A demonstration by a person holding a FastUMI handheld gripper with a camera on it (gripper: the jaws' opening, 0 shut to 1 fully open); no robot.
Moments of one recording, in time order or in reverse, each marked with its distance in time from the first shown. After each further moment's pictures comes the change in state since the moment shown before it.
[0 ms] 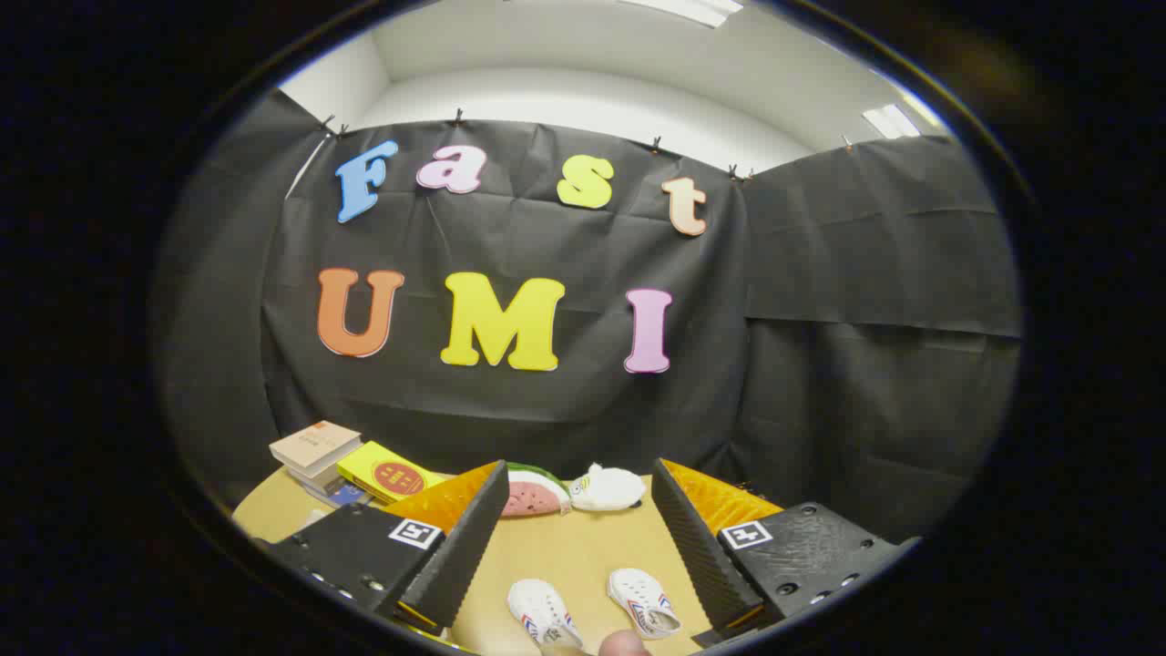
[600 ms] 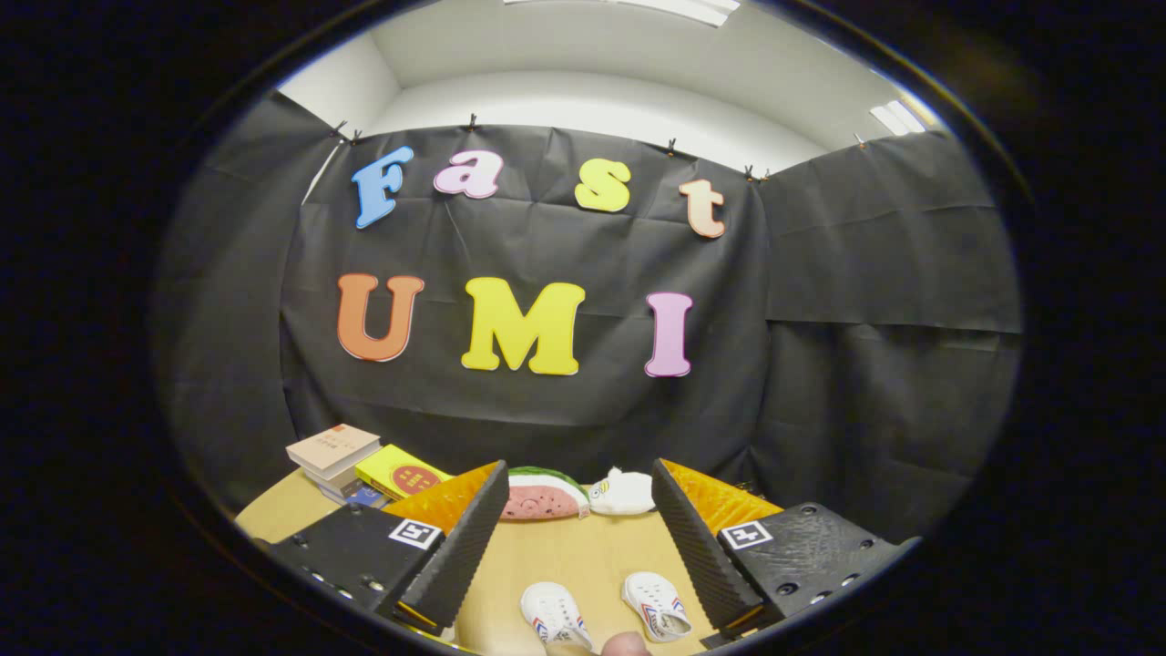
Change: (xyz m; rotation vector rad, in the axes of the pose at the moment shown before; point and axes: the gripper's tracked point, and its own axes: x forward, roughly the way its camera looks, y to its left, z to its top) arm 0.004 0.012 0.001 0.000 -0.006 0.074
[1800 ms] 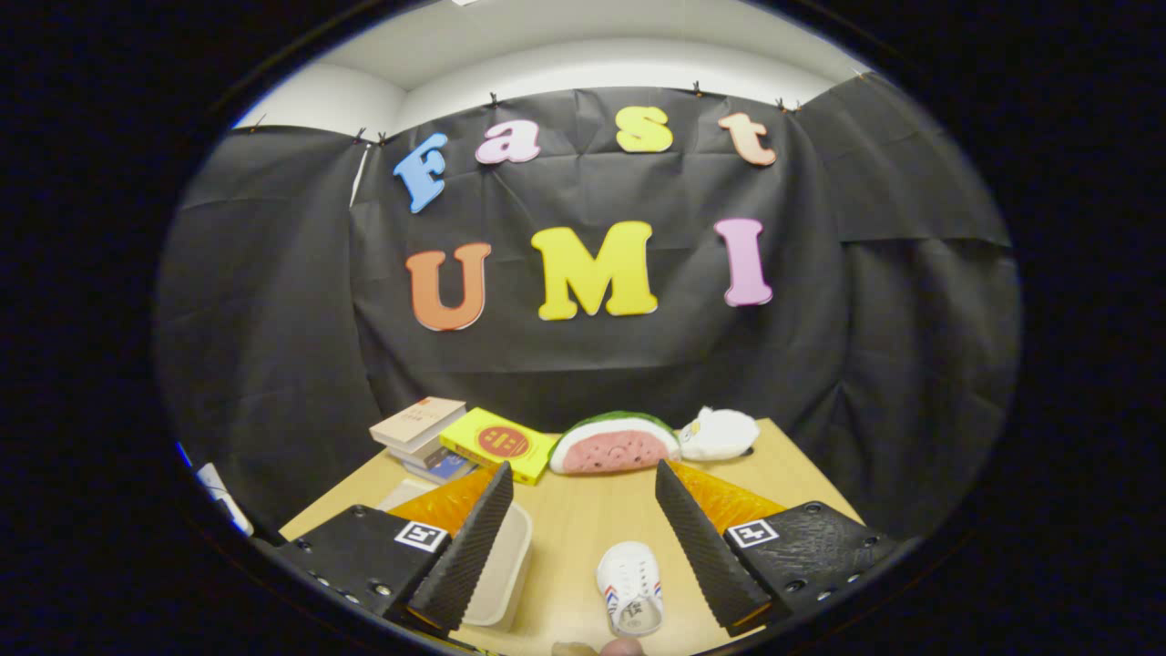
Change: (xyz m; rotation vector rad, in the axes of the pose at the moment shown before) arm -0.007 0.060 -0.109 0.132 0.237 0.357
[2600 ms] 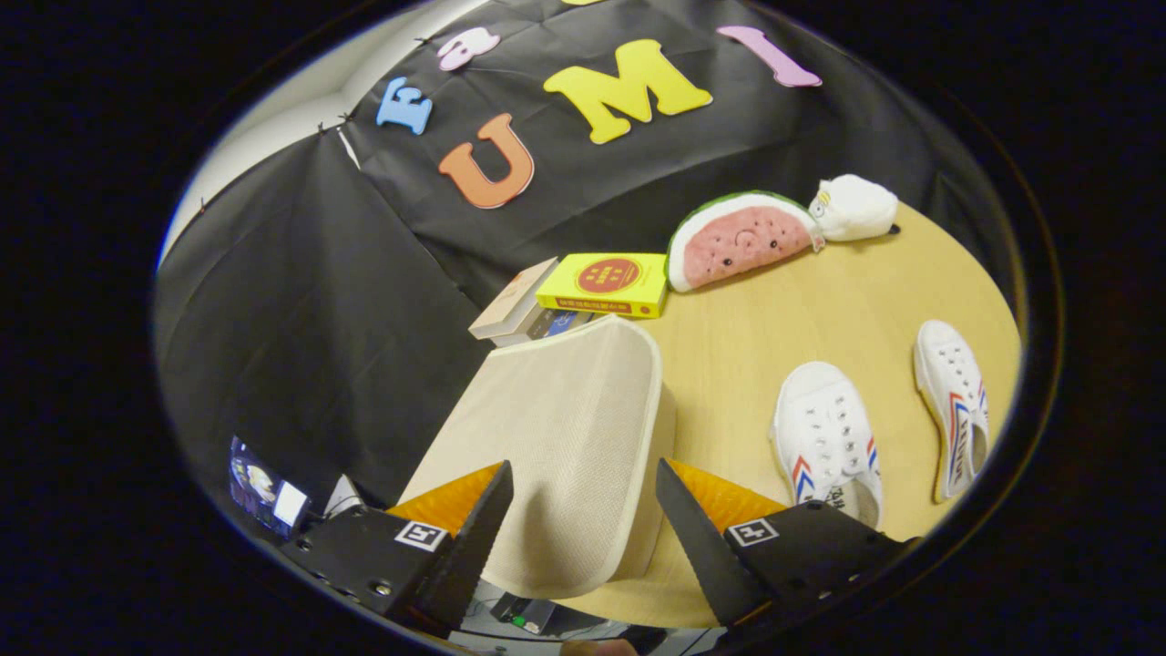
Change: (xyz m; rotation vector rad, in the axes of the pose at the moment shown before) arm 0.070 0.057 -0.168 0.281 0.466 0.359
